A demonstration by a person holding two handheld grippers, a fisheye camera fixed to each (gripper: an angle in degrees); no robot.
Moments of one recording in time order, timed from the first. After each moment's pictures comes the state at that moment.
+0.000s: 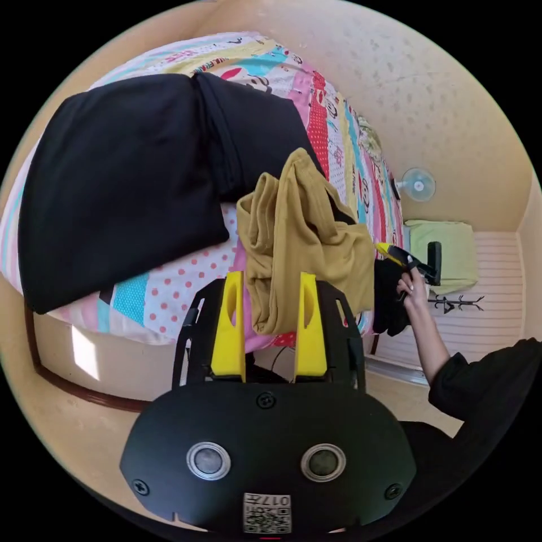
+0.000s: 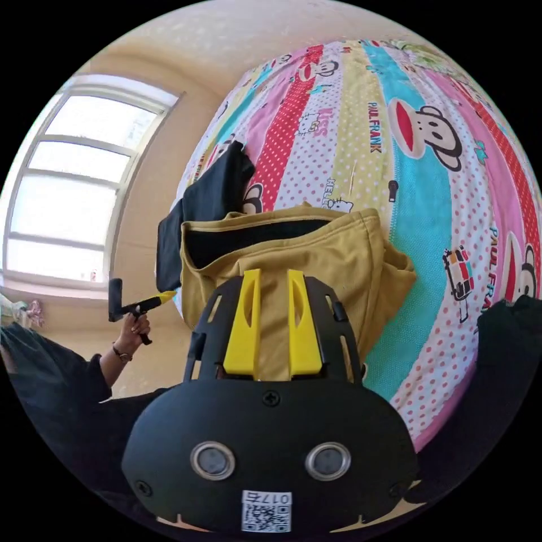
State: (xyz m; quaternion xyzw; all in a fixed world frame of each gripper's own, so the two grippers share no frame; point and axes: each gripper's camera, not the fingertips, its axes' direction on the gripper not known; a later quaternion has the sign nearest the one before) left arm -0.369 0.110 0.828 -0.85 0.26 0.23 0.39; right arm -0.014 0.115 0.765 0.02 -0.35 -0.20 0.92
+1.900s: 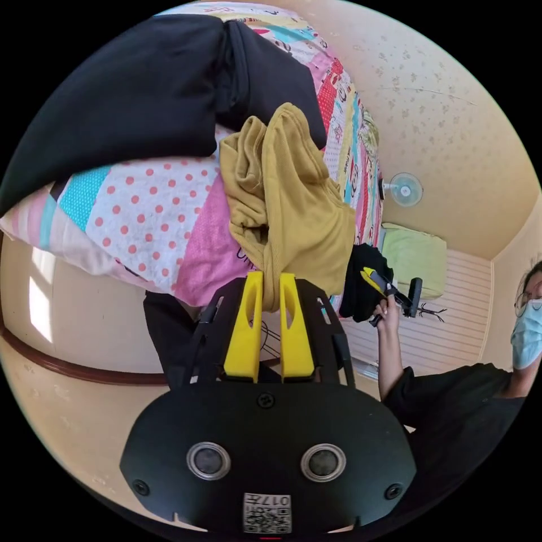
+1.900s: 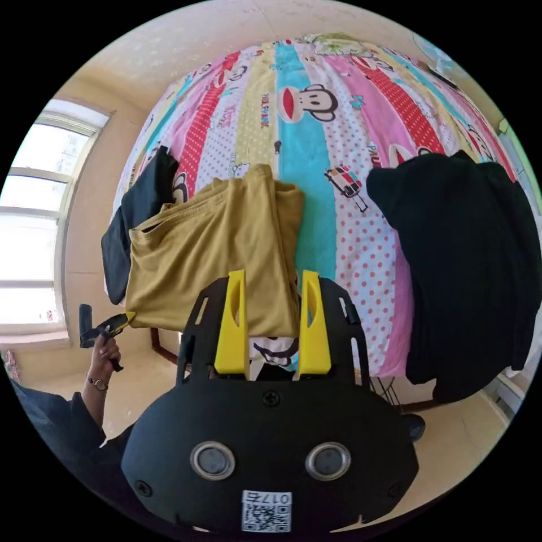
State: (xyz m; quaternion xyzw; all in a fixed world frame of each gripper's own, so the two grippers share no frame) left arm -0.411 0.228 0.711 -0.91 0.22 0.10 0.34; right arm 0.056 0.166 0.846 0.05 -0.29 -0.08 0.95
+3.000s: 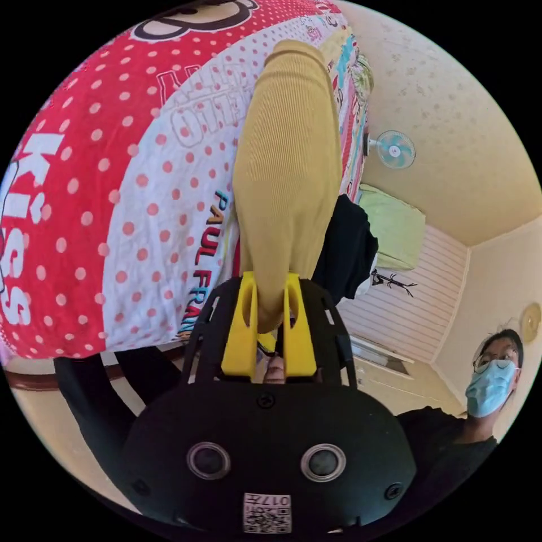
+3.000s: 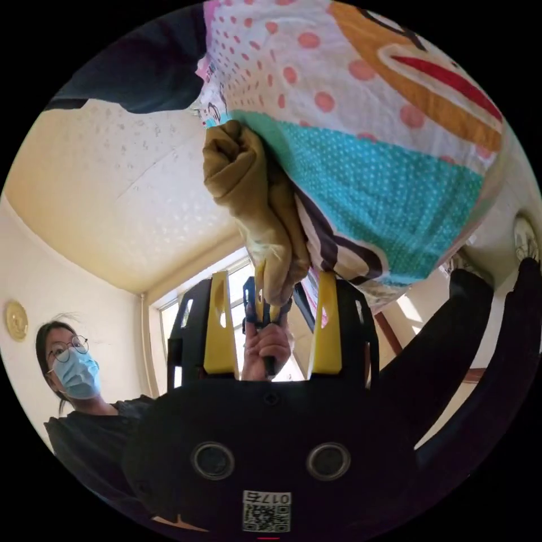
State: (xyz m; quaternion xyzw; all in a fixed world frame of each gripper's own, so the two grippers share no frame) left arm -0.375 0.345 0.474 -0.96 0.23 0.01 0.18; right arm 0.217 0.351 1.111 -0.03 -0.79 0.30 0.53
